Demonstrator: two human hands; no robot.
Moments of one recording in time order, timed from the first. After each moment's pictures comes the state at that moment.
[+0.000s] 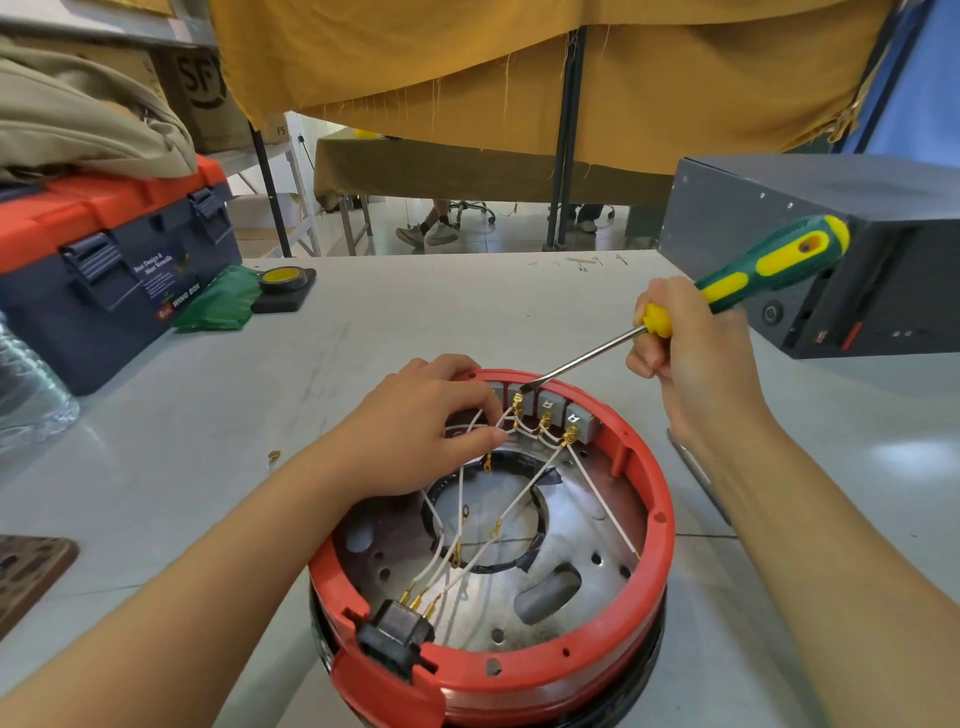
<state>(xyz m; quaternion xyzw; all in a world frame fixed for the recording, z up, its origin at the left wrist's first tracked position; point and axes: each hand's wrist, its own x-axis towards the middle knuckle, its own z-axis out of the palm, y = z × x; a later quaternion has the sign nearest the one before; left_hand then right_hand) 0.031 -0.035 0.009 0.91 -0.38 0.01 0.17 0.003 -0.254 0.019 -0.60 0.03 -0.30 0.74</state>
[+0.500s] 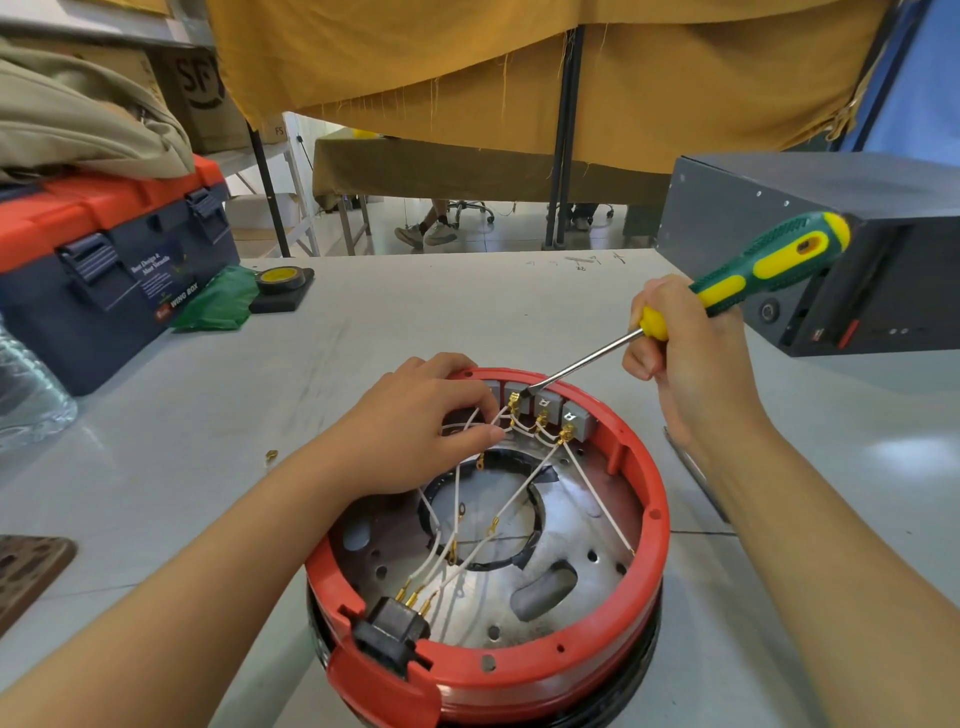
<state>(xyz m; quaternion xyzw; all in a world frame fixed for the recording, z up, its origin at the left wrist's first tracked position) 0.030 -0.036 0.010 0.91 -0.38 0.01 0.17 0.000 -0.255 0.017 -0.61 -0.01 -0.30 0.73</state>
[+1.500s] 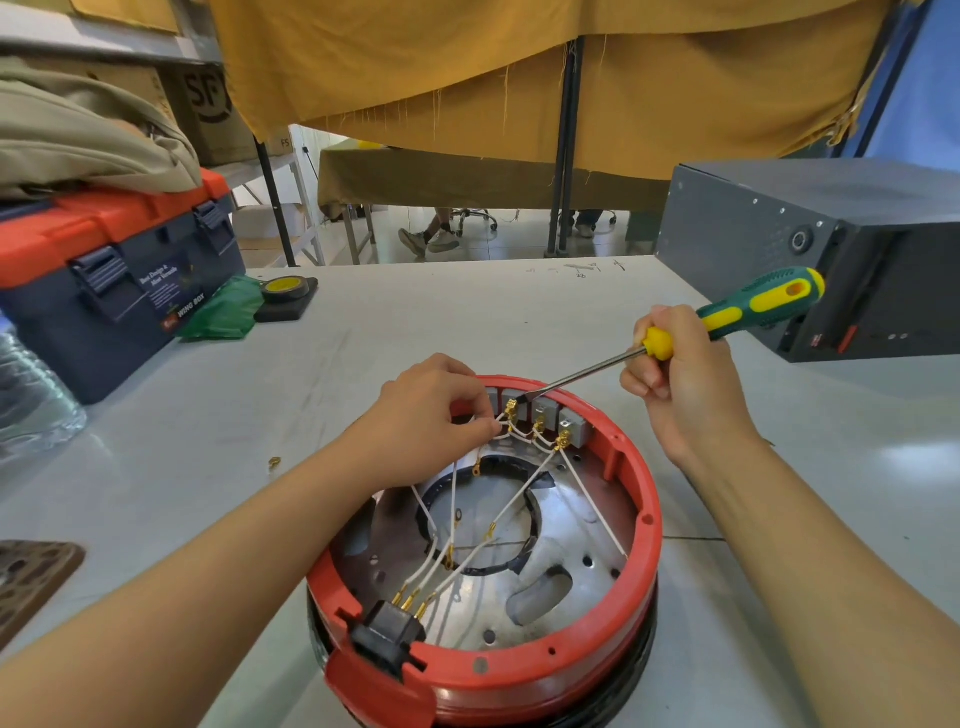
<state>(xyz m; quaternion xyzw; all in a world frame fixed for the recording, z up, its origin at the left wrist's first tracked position) 0.027 -0.051 0.015 0.92 -0.30 0.01 0.26 0.004 -0.263 0.004 -0.53 0.04 -0.26 0.80</state>
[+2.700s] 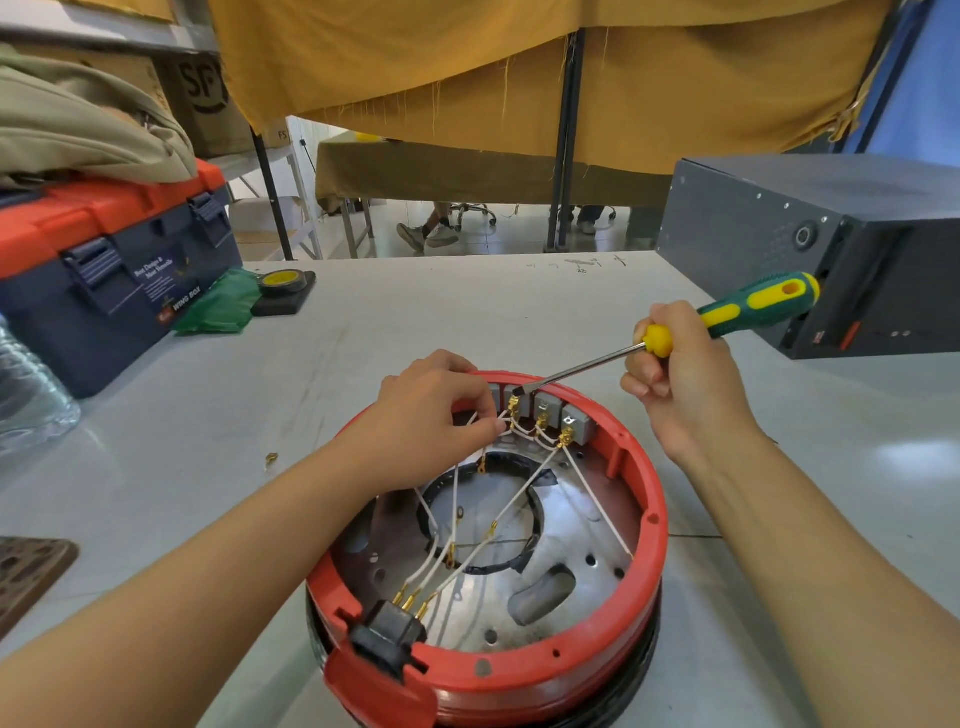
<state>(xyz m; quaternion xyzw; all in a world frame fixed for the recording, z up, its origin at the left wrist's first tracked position) 0.025 -0.051 0.013 0.92 -0.30 0.01 0.25 0.004 -0.260 0.006 -0.51 0.10 -0.24 0.82</state>
